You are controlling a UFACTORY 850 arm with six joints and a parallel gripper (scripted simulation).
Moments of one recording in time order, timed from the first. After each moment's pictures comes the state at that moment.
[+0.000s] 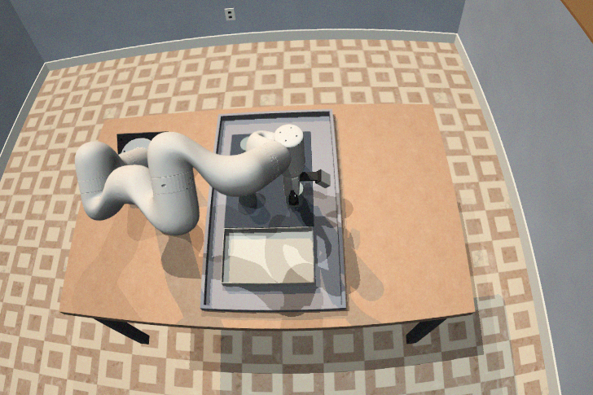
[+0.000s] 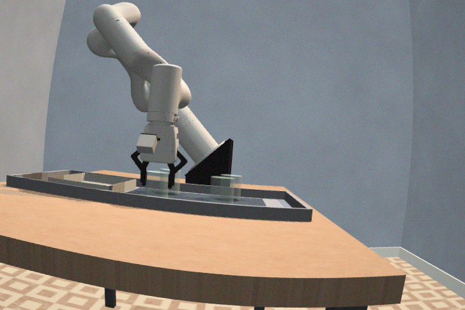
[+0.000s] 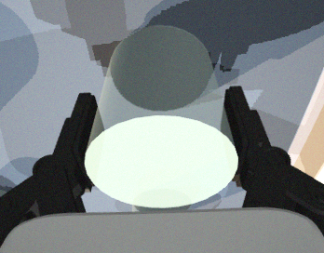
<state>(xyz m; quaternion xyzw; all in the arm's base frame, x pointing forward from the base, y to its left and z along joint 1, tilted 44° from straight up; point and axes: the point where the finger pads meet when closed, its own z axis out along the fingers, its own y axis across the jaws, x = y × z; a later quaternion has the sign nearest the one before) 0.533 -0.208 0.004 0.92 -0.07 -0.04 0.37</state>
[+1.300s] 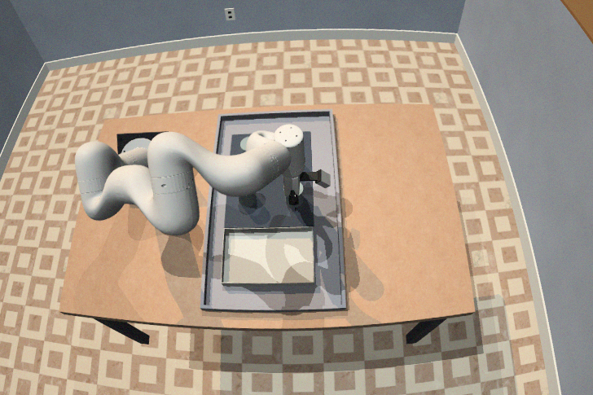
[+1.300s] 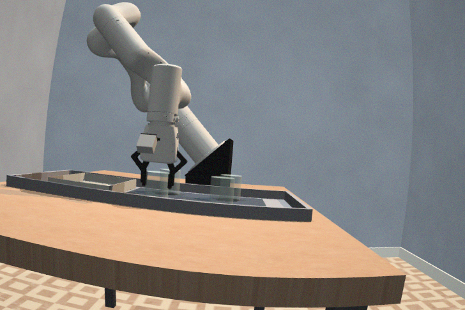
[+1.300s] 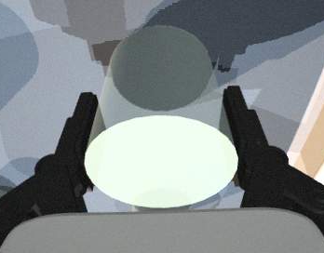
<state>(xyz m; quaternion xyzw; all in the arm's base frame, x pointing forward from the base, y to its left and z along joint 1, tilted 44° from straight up) 0.533 -0.208 0.004 0.92 -0.07 -0.04 0.37</state>
